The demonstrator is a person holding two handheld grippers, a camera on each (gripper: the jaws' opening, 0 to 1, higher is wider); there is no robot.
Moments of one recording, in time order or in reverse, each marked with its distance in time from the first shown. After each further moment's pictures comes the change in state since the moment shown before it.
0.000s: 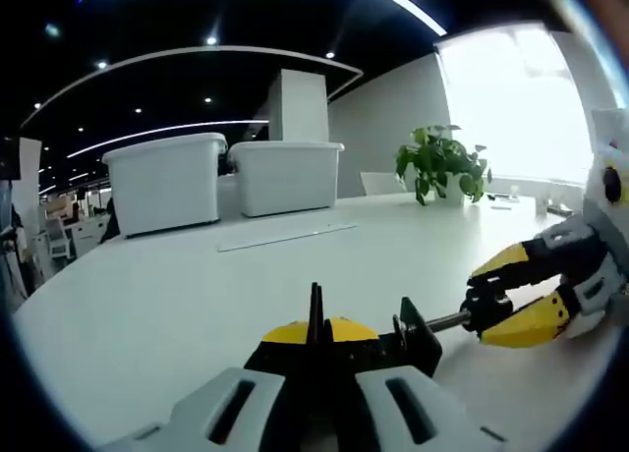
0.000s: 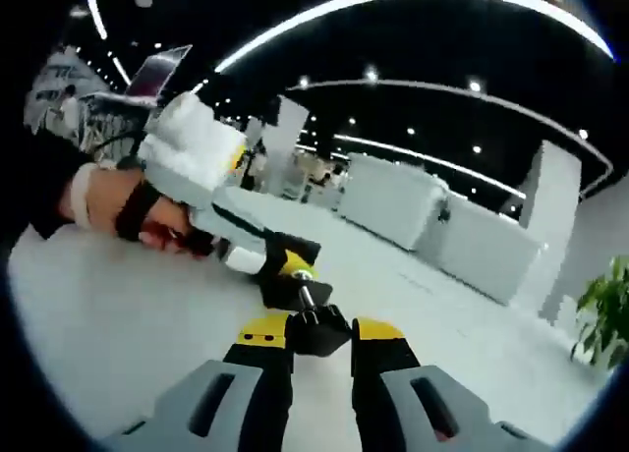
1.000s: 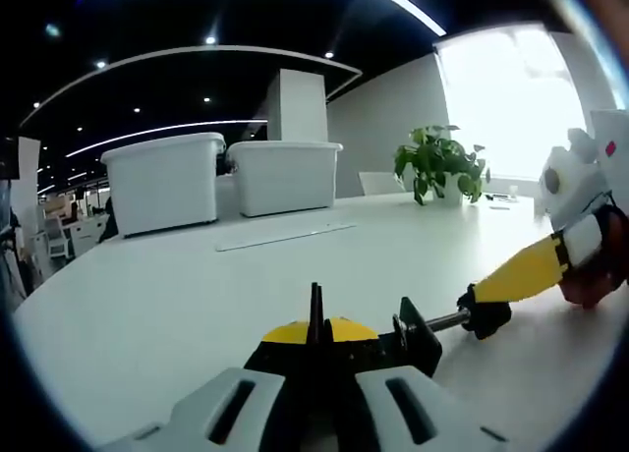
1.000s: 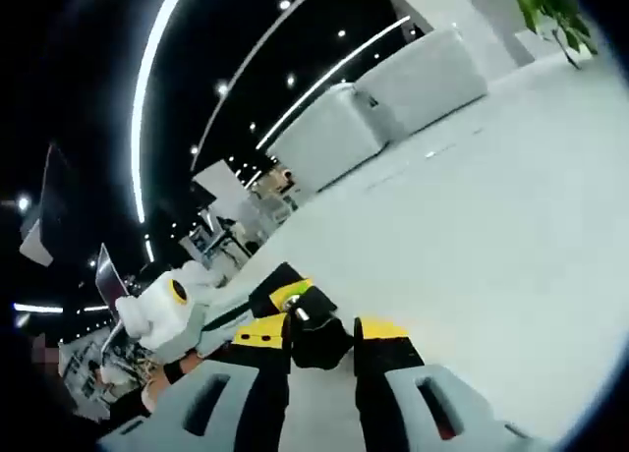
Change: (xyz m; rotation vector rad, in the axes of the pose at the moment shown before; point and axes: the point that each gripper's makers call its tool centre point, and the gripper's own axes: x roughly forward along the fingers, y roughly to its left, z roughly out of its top) left arm -0.001 -0.001 0.001 -0.002 0.001 -0.008; right arm 0.005 -0.006 -0.030 1.238 0.190 0.106
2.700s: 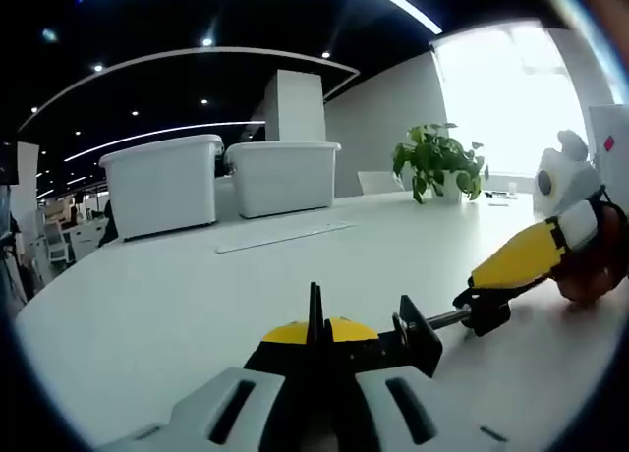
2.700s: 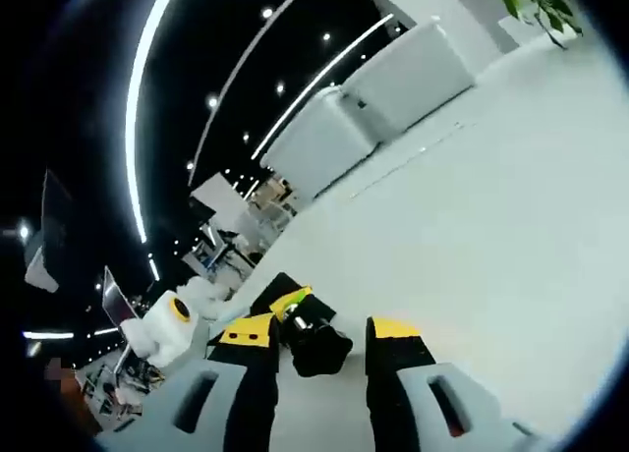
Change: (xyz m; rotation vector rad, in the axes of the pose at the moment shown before) left arm 0.010 0.005 -0.001 0.018 -0.001 -0.009; right arm -0.001 -0.005 0.014 0.071 -0.057 -0.004
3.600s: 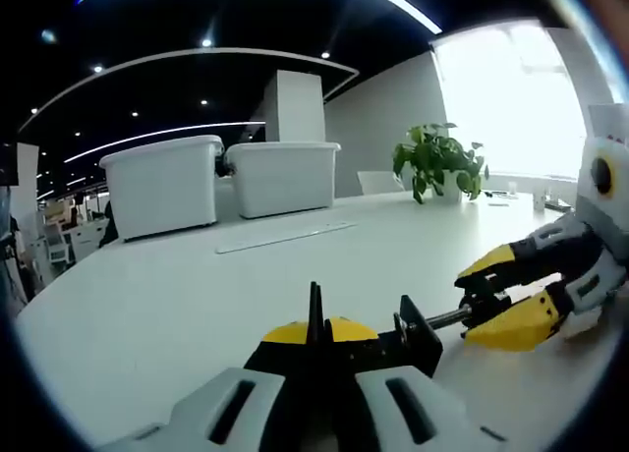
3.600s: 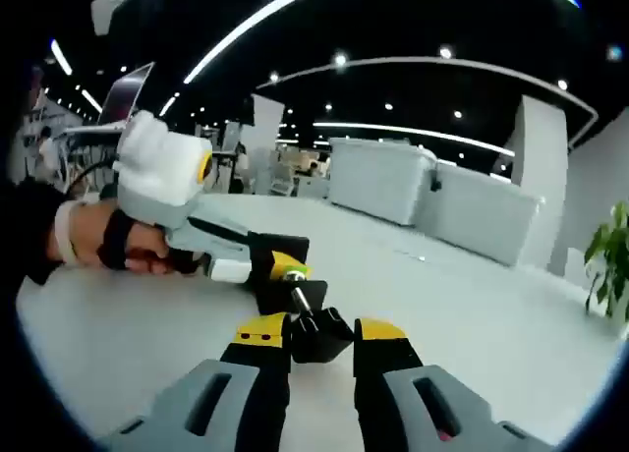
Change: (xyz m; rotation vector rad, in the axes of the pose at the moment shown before) left arm -0.011 -0.010 0.001 0.004 -0.001 0.002; right arm -0.003 0.033 -0.010 -1.213 -0.124 -0.118
